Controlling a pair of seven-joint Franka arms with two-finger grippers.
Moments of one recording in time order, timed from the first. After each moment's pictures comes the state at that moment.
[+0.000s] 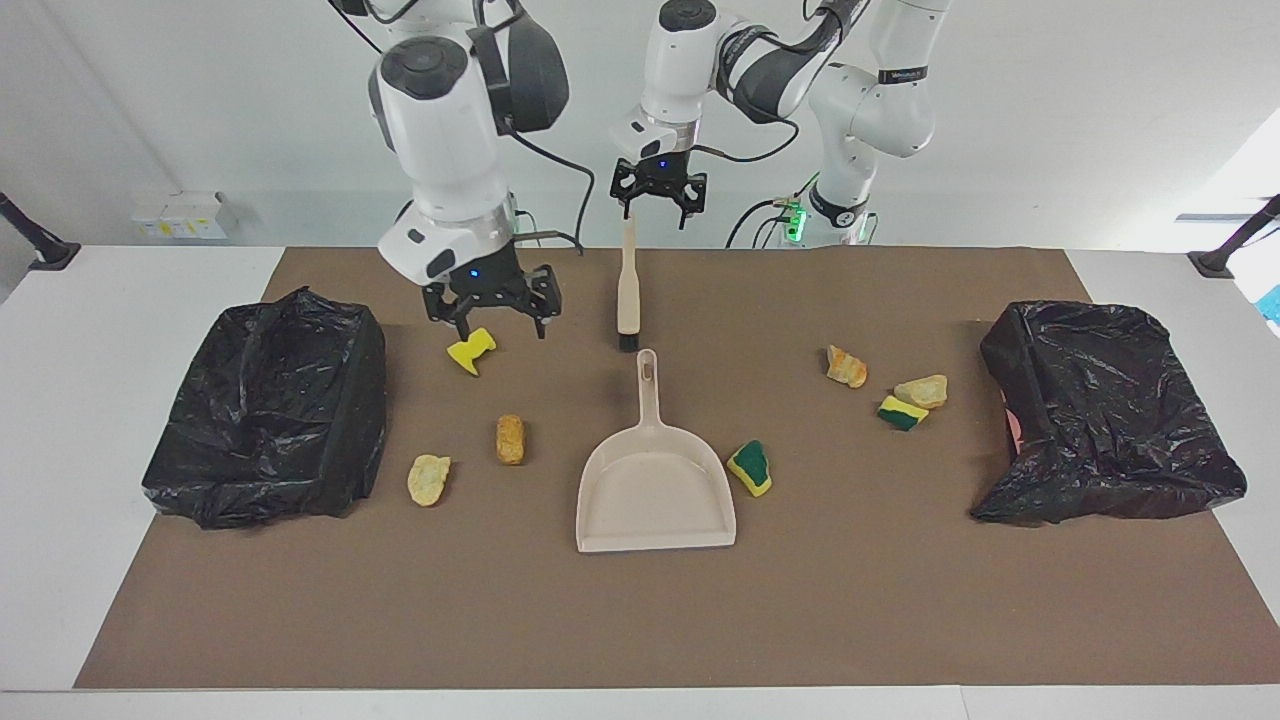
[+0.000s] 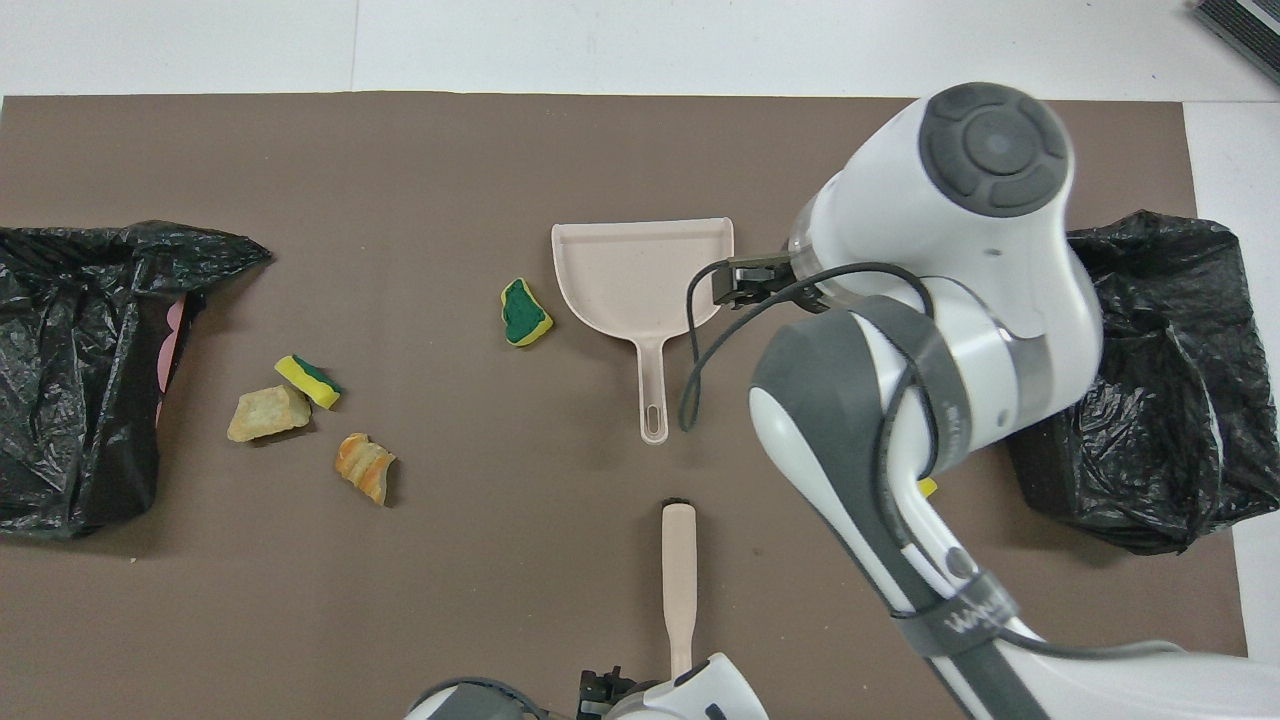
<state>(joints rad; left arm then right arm) -1.01 -0.19 -0.13 -2.36 -0.10 2.24 -0.83 0.41 0.32 -0.02 -1.50 0.05 1.88 0.36</state>
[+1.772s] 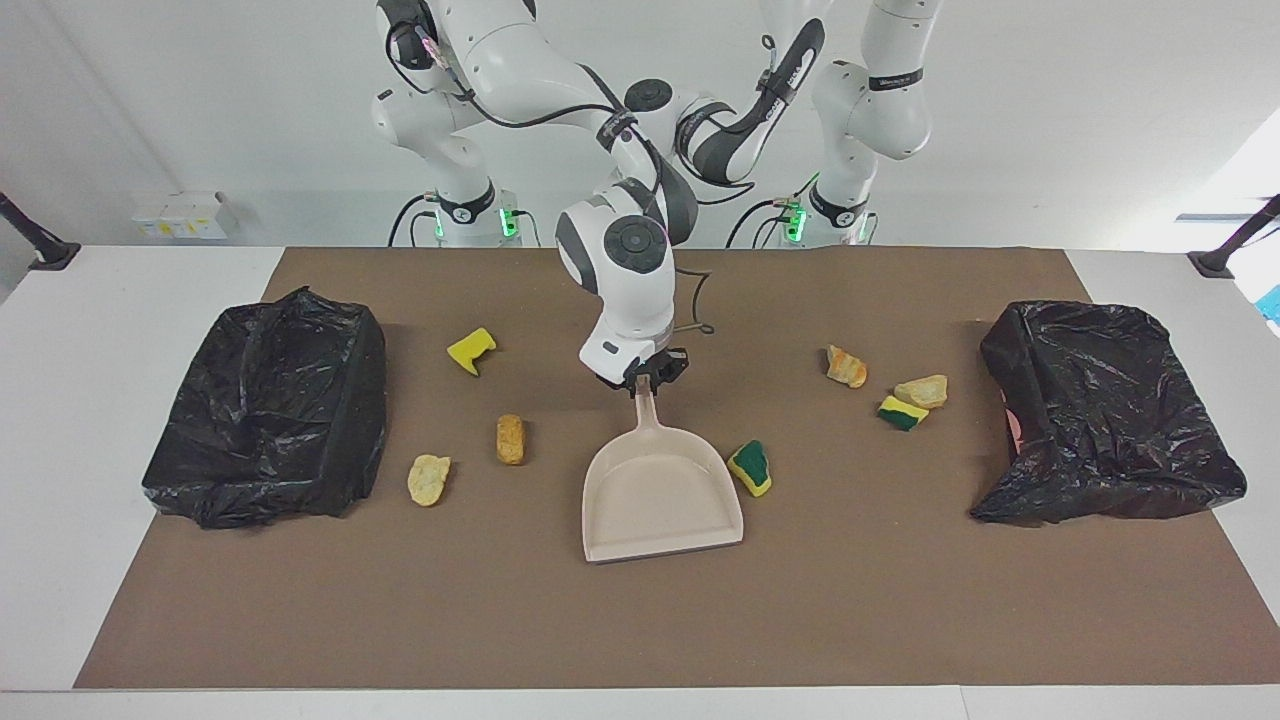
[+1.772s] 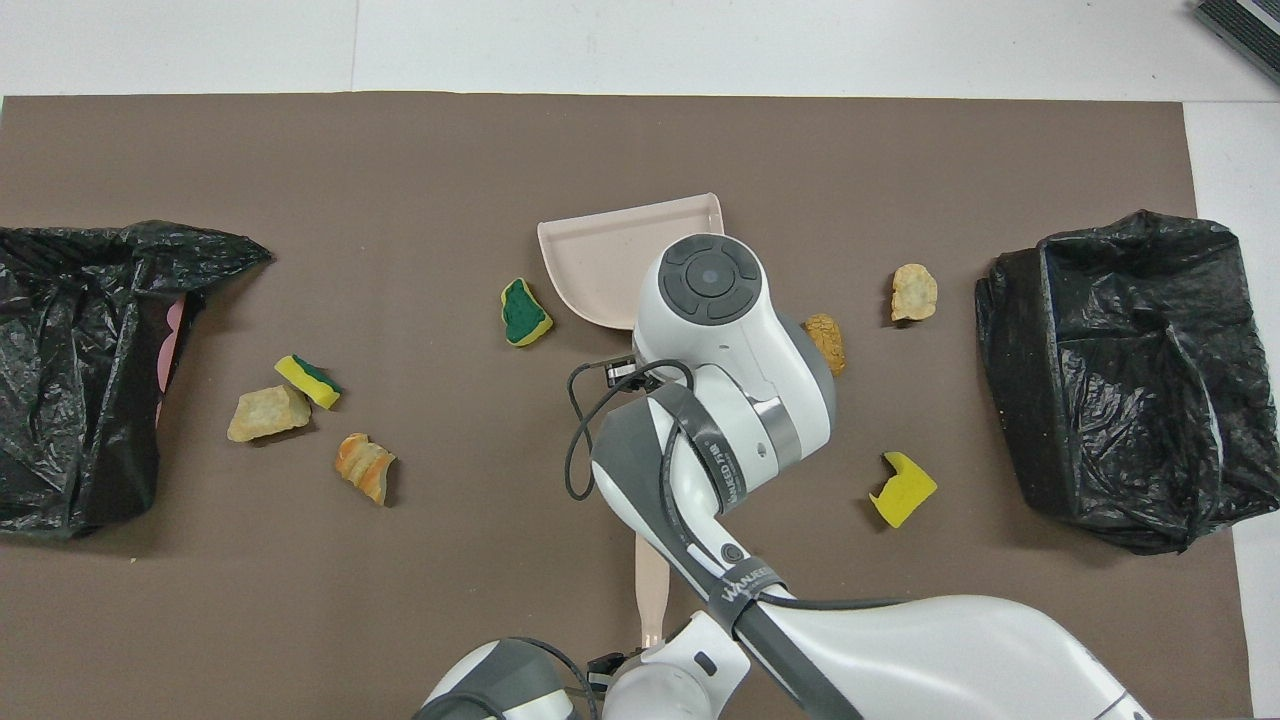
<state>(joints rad) -0.99 -0.05 -0.11 -2.38 -0.07 2.33 -0.97 0.55 0.45 -0.03 -1.62 0.09 2.03 0.29</state>
